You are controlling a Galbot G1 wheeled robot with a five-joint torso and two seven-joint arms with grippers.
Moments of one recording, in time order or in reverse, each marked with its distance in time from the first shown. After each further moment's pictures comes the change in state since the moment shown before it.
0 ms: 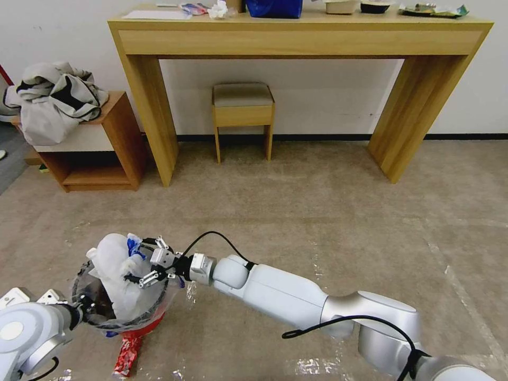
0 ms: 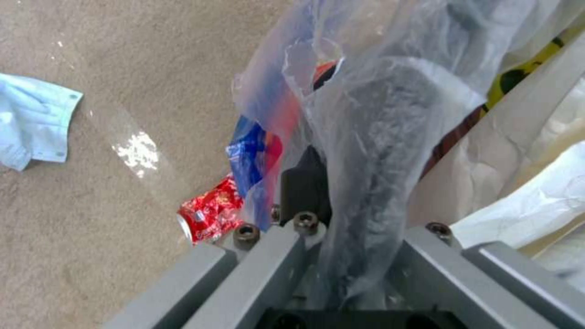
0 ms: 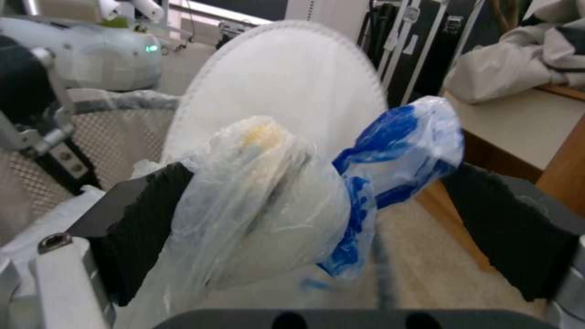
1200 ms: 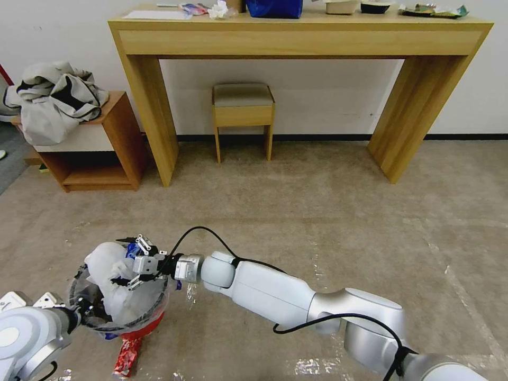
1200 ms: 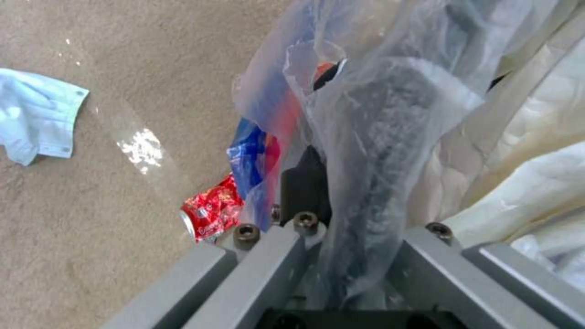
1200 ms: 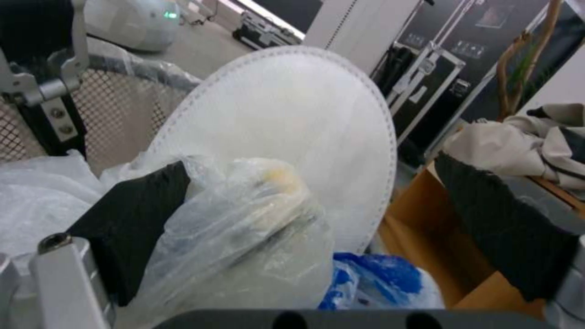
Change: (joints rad) left arm 0.020 -0.019 -0.022 -0.026 0.004 -0.003 -0.008; right arm -0.006 0.068 0.008 -0.039 -0.331 0.071 0.069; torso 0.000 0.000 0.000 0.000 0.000
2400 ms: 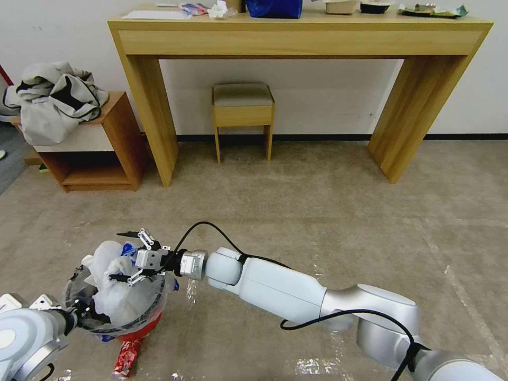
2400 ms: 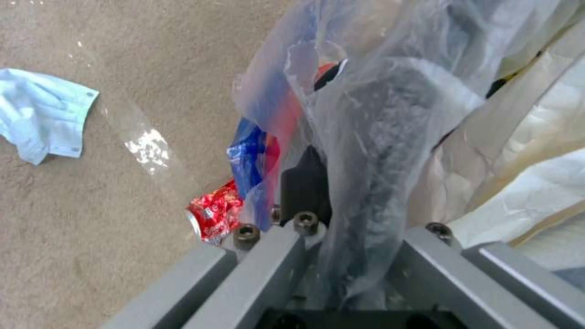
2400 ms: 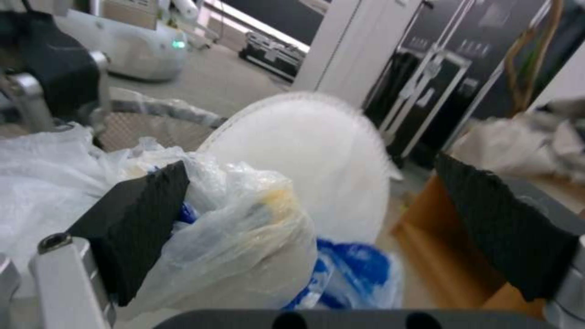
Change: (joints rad) left arm 0.014 -0.006 -0.017 -0.015 0.000 -0.004 -0.009; right arm 0.017 -0.055 -0.017 0.072 0.166 -0.013 -0.067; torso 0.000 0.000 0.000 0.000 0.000
